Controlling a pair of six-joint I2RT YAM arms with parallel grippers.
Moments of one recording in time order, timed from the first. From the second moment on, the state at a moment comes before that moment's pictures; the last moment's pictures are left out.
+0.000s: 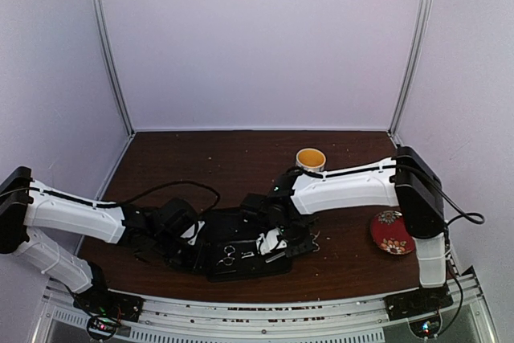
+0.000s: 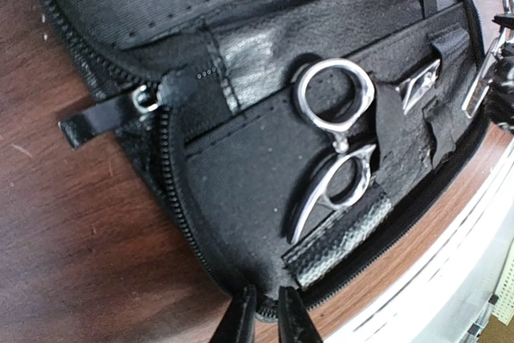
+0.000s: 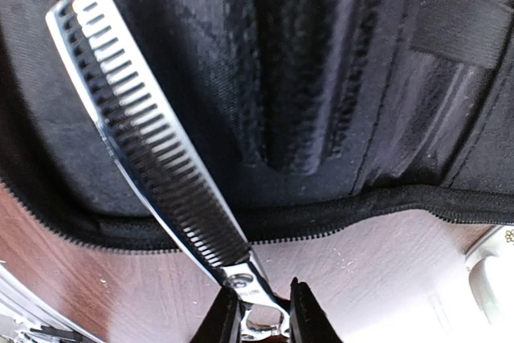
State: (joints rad) left arm -1.00 1.37 0.57 -0.28 0.22 -0.78; right arm 1.13 2.09 1.57 -1.18 0.29 -0.55
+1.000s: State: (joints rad) left arm -1.00 1.29 0.44 -0.10 0.19 -0.78; right arm 1.25 2.27 1.82 -1.29 0.34 -0.52
